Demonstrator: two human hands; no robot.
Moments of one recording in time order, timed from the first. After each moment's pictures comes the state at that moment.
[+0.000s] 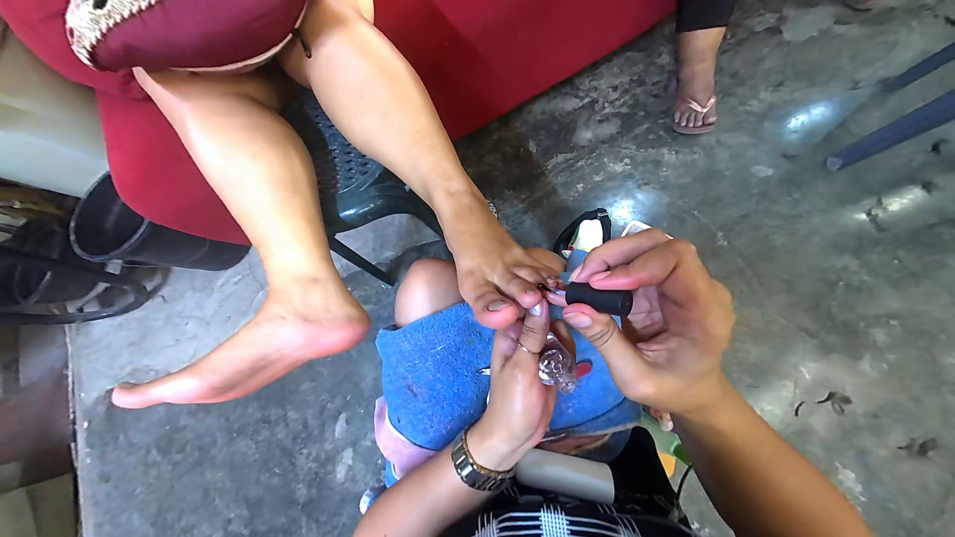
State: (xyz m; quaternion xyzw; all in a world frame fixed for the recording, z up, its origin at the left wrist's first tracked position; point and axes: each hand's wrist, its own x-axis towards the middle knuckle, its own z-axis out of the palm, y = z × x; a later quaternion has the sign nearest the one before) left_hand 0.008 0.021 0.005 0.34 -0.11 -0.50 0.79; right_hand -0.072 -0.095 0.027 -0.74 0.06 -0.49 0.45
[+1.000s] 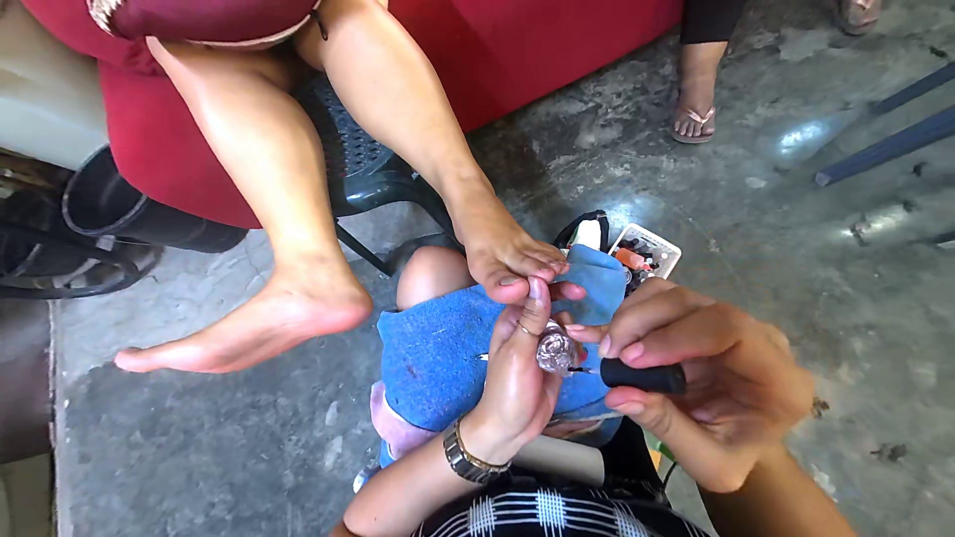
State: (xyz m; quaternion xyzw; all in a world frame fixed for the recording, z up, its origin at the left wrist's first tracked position) left_hand 0.008 0.030 0.024 0.33 -0.09 -0.54 0.77; right_hand -0.112 -0.073 0.040 -0.75 -0.01 -0.45 0.49
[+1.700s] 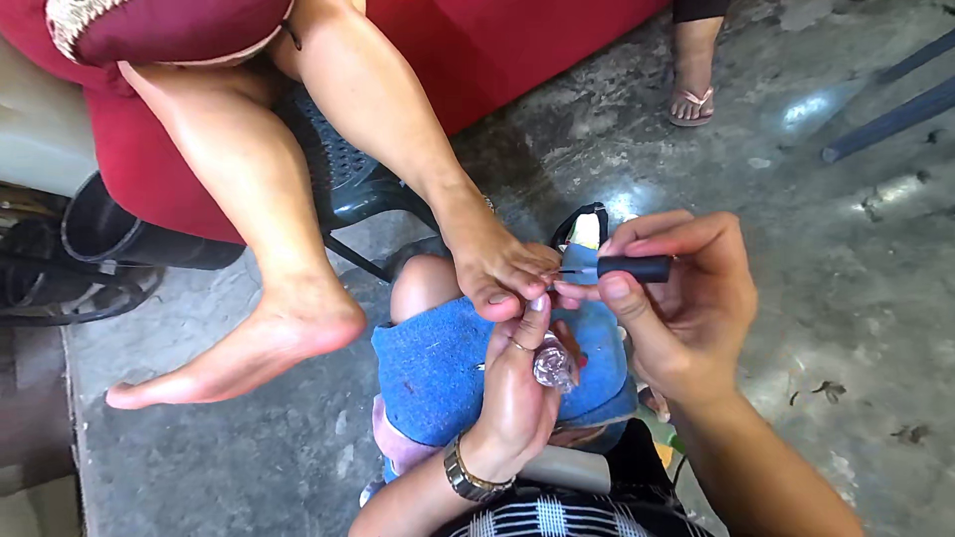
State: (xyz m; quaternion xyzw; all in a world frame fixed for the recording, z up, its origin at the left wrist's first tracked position) left_hand 0.006 0.022 0.024 0.35 -0.06 -0.53 0.77; right_hand -0.080 -0.093 0.030 -0.66 0.12 -0.50 0.56
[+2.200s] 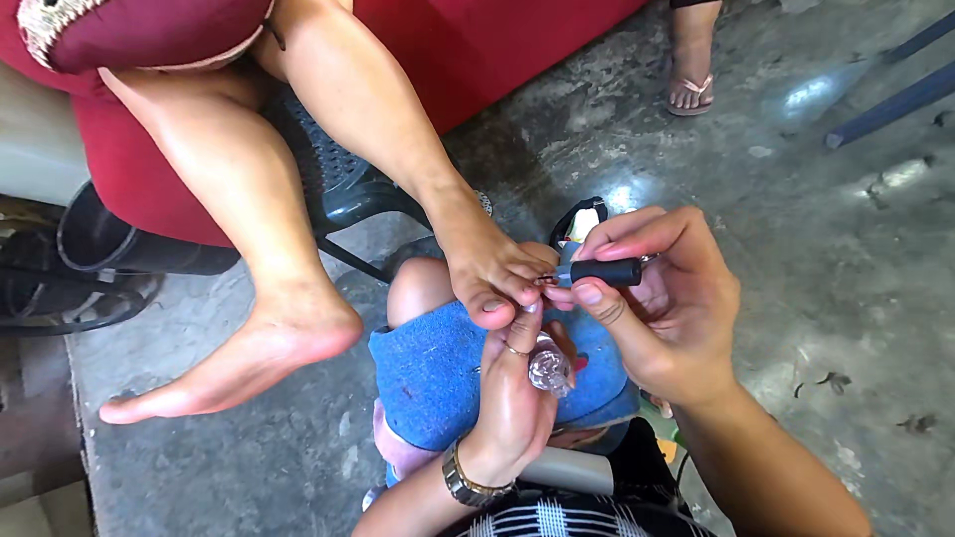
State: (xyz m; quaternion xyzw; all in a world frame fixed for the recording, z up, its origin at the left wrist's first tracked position) left_hand 0.006 0.022 0.022 0.35 -0.06 -0.52 0.78; right_hand -0.074 -0.097 0.033 -0.69 0.10 -0.47 0.53
